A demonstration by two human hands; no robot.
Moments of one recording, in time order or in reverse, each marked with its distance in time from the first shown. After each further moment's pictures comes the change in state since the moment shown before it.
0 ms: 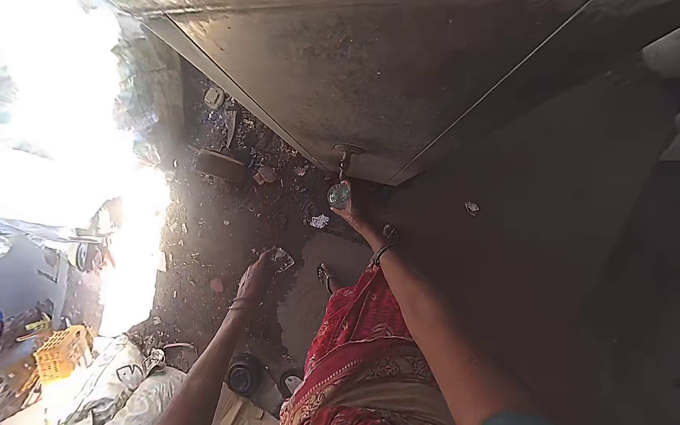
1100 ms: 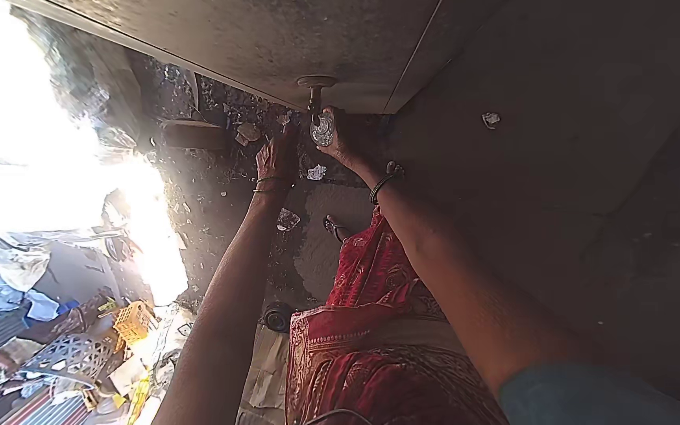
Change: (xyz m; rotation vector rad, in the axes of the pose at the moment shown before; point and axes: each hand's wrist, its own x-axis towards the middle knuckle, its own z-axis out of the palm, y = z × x) left_hand 0.116 0.205 -0.029 0.492 0.117 0.103; right_hand 0.066 0.040 0.021 0.128 0.063 -0.019
